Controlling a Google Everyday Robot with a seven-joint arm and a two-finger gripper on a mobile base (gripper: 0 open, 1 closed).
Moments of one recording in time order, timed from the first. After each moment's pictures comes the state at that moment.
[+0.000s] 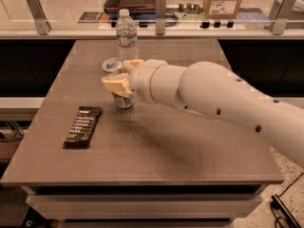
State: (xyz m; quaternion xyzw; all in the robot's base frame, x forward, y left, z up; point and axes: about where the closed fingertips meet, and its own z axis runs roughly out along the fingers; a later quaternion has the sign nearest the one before) arm 0.559 0.085 0.913 -0.40 0.69 0.21 0.56
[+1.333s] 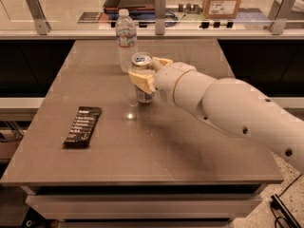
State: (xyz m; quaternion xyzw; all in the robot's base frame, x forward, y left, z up) arm 0.570 0.018 0.921 -0.30 0.71 0.18 0.61
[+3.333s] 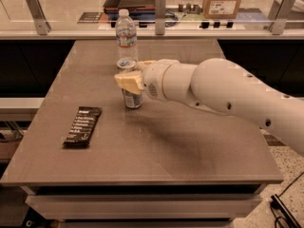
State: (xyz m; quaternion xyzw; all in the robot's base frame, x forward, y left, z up) arm 0.572 0.054 0.901 -0.35 0.73 0.23 0.54
